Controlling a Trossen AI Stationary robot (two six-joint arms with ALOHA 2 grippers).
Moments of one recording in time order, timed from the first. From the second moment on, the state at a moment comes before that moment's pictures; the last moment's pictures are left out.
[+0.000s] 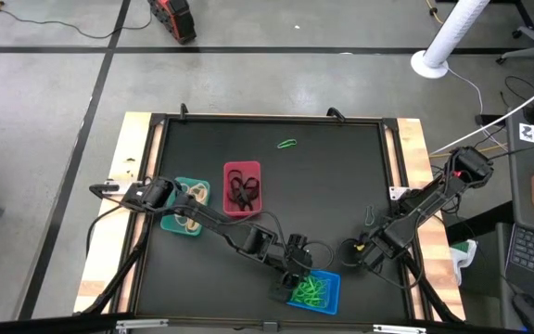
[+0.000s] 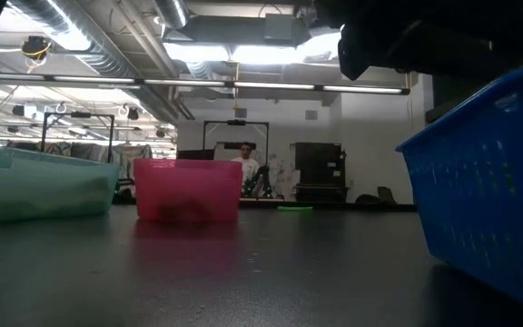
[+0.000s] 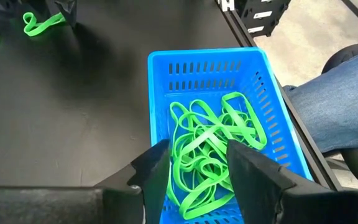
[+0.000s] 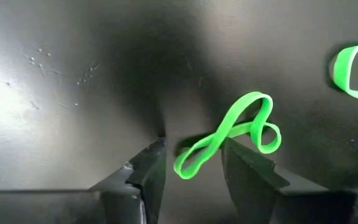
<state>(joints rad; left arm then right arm) -0.37 2.21 1.77 -0.30 -0.03 -0.10 0.78 1.42 0.65 -0.87 -0.12 1.18</state>
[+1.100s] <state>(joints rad) -0.28 2.12 1.77 -0.32 -0.03 -0.10 0.78 1.43 1.03 -0.78 0.17 0.97</state>
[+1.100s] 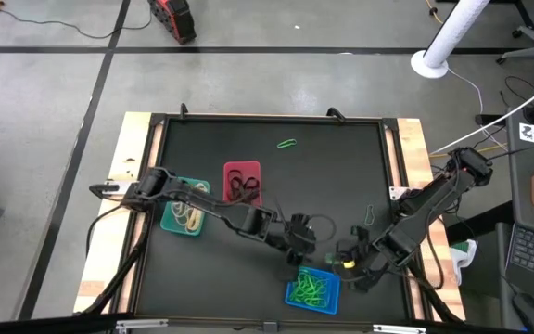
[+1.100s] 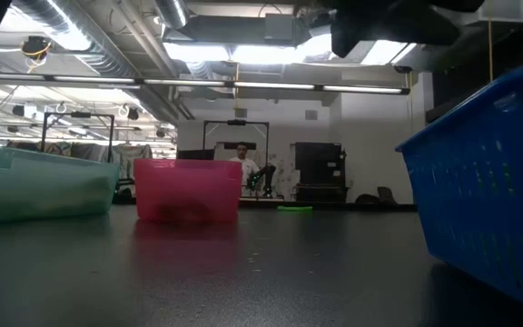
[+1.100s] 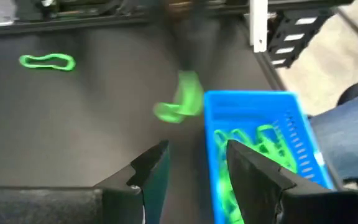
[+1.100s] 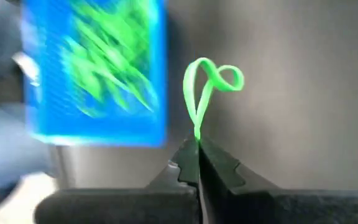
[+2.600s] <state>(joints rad) 0.39 2.23 1.77 -0.36 -0.09 0.04 0.78 1.62 1.07 -0.36 0.09 0.81</state>
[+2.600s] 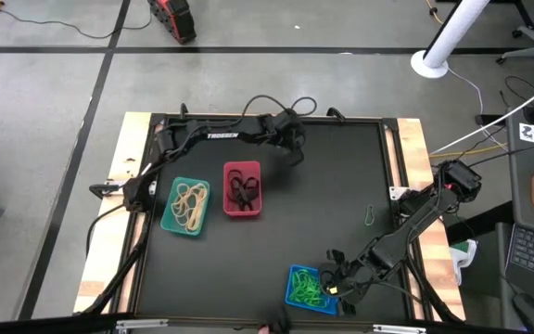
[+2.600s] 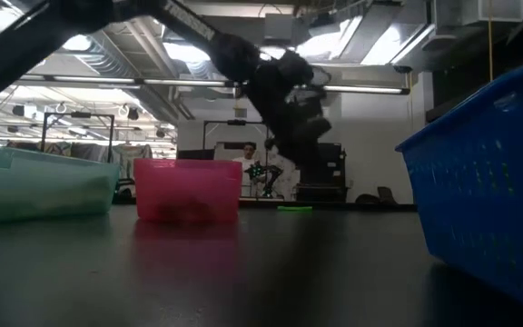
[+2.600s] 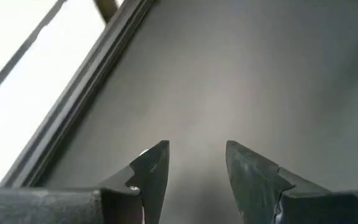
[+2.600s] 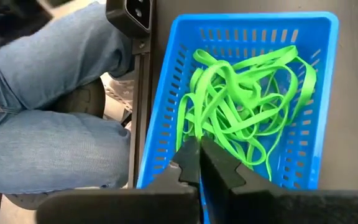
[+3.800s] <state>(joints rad) 0.44 2.25 1.77 -0.60 -0.16 0.04 0.78 1.62 1.07 -0.36 0.09 0.81</state>
